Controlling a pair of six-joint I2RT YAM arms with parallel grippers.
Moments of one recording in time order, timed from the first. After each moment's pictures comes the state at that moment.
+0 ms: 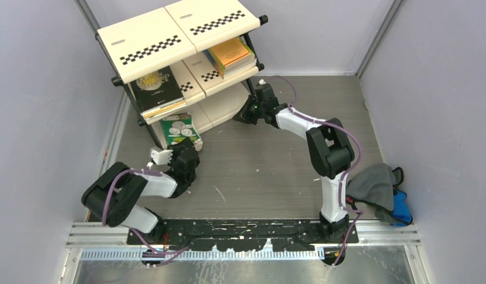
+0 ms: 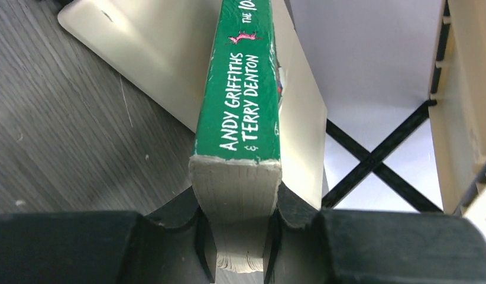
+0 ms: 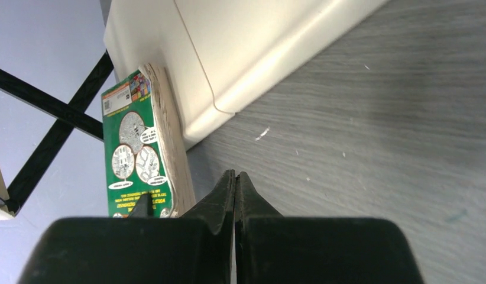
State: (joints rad) left arm -0.62 1.43 0.32 0.68 -0.97 -1.50; right arm 0.49 2.00 1.42 -0.06 -0.29 0.92
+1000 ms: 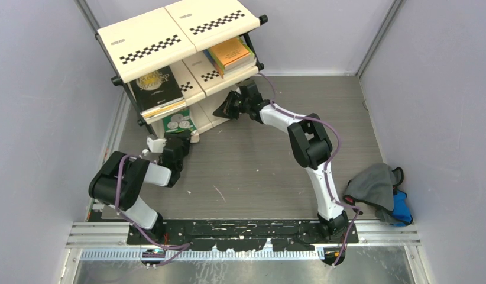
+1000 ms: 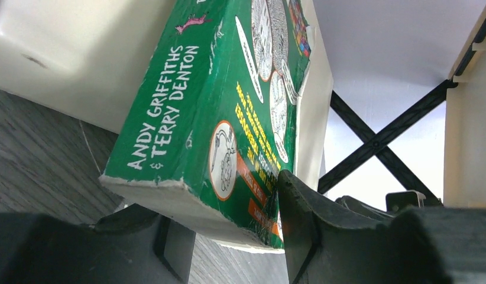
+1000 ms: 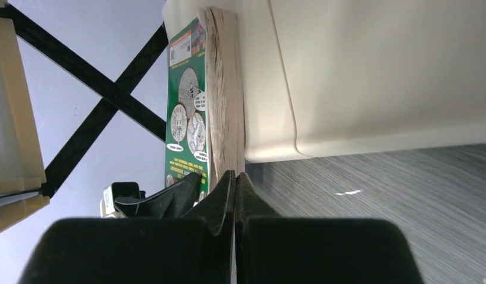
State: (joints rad) left arm -0.32 1.61 0.36 0.87 -0.47 -1.43; right arm 0.55 2.27 1.72 0.04 -0.47 0.96
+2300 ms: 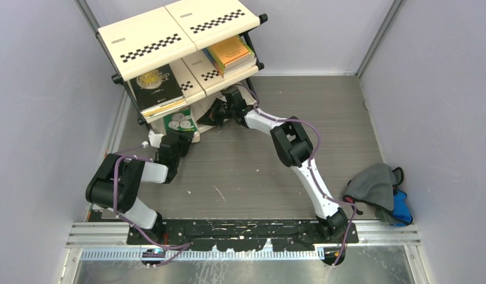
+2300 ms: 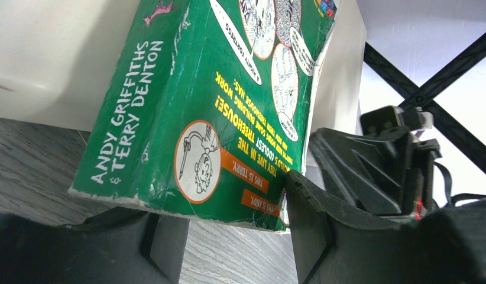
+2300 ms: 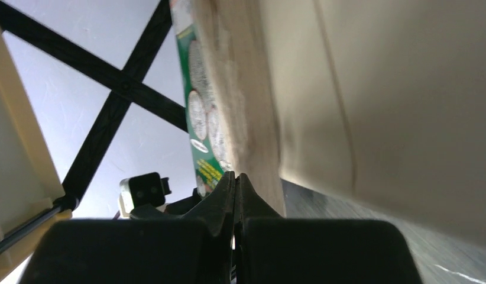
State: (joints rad) left arm -0.25 1.57 0.40 0.73 -0.27 -1.26; right arm 0.63 2.53 2.00 0.05 -0.63 1.21
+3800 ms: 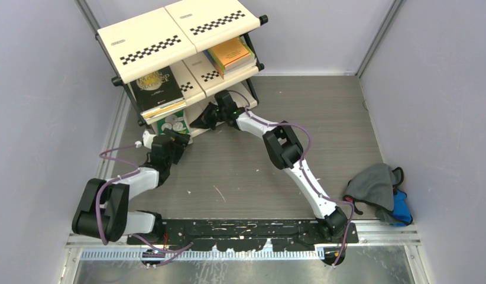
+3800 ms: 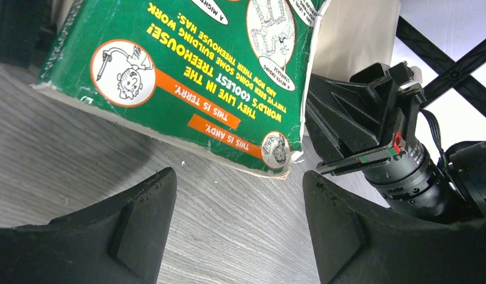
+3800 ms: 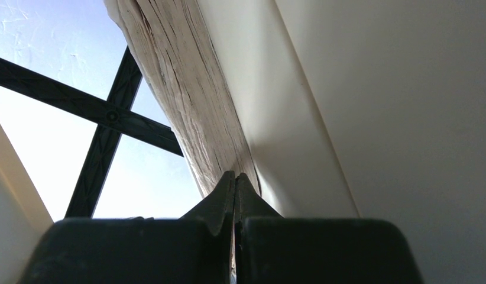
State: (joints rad) left arm -0.20 1.33 0.39 0.41 -0.19 -1.16; right arm 0.68 2.69 2.21 -0.05 -0.59 1.34
